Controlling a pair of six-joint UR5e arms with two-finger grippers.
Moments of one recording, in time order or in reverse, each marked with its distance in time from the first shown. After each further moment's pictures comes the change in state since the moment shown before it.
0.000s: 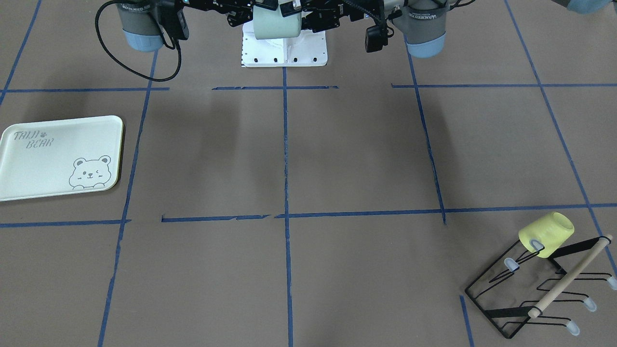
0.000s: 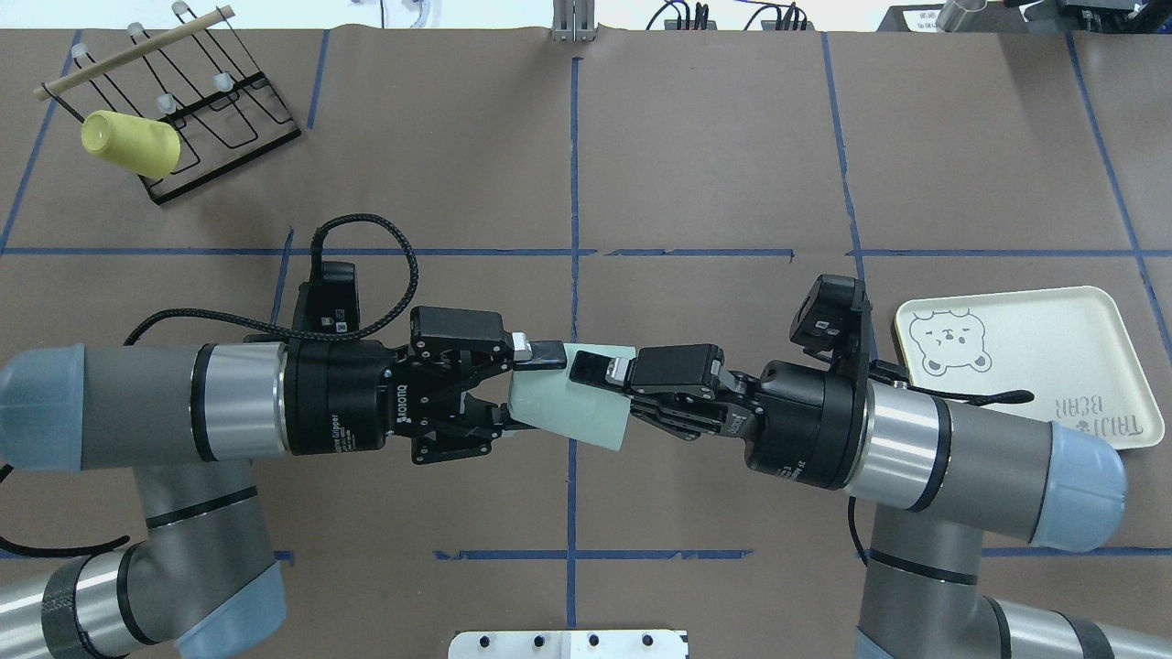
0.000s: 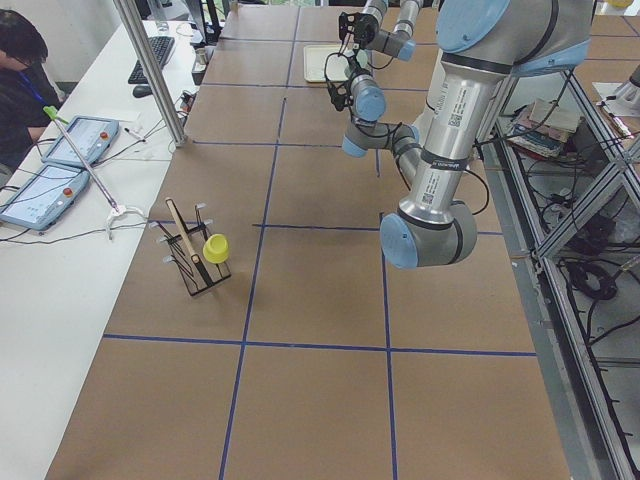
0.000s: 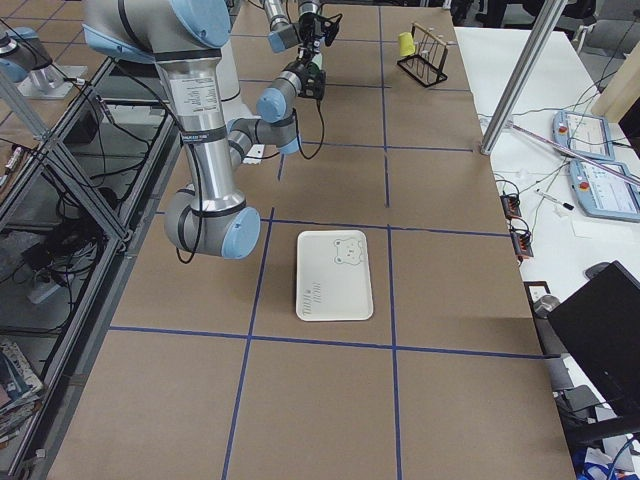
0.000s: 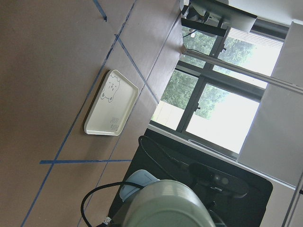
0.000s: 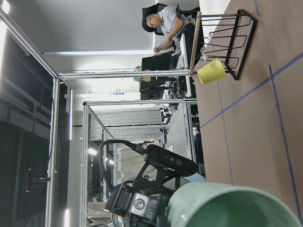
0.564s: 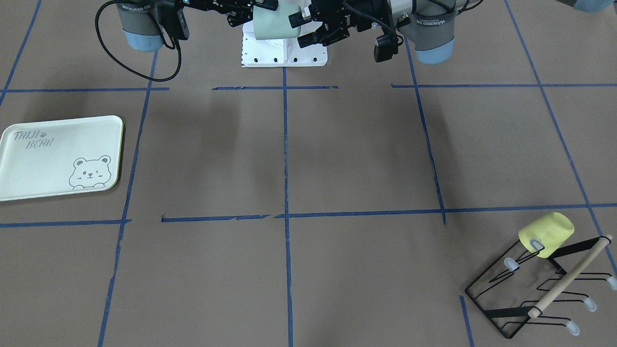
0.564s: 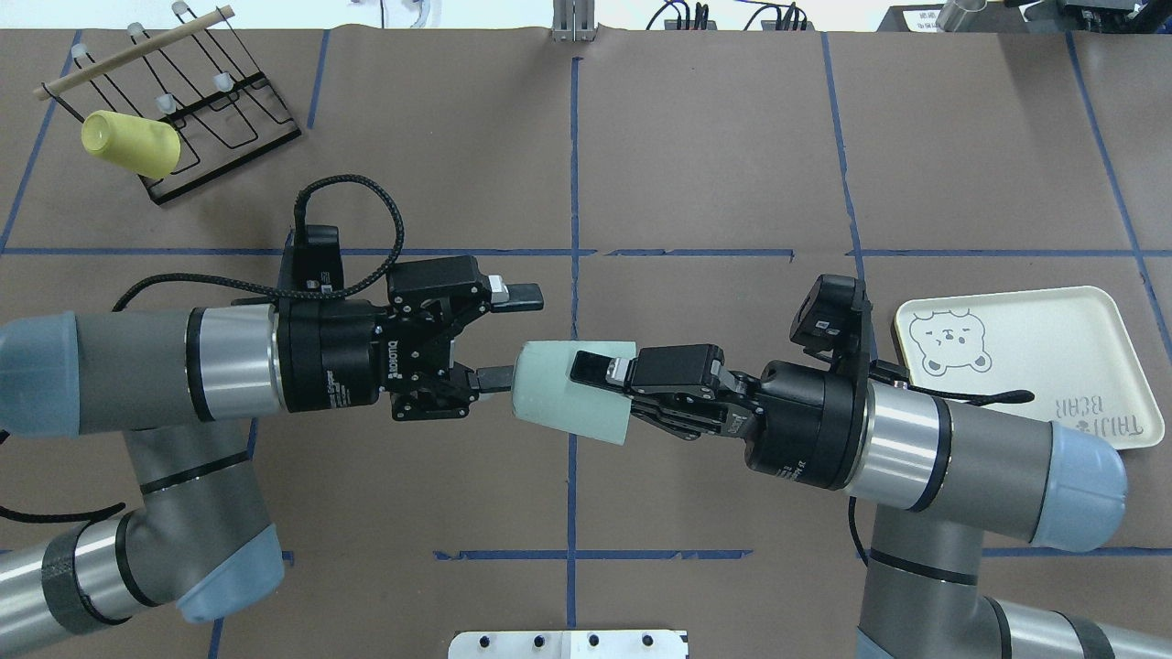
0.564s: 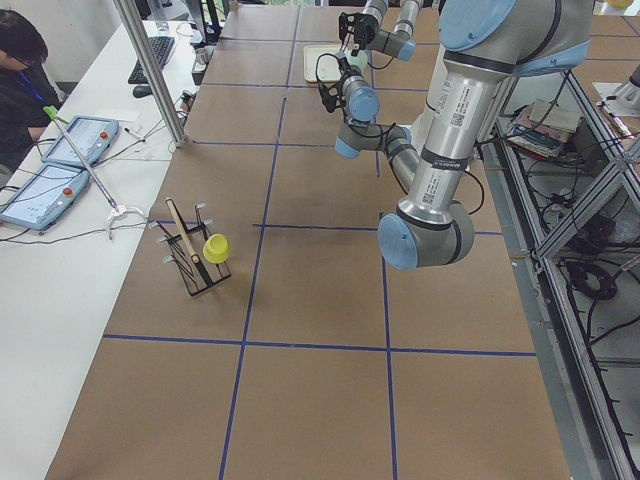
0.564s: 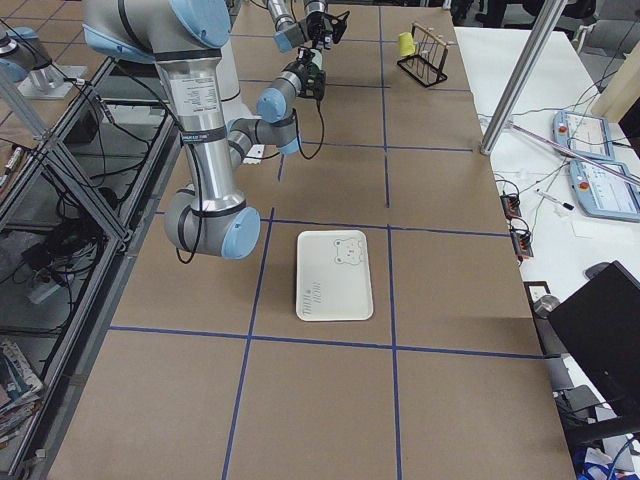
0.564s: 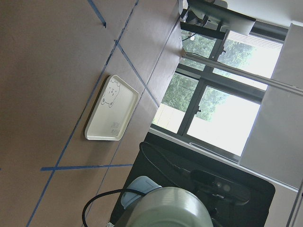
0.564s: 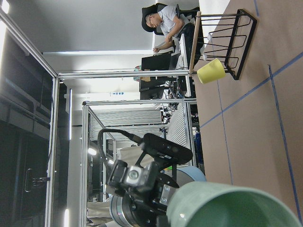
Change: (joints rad) left arm -0.080 -0.005 0.037 0.022 0.008 0.006; right arm 0.000 -0.005 -0.001 -0.003 0.001 0.000
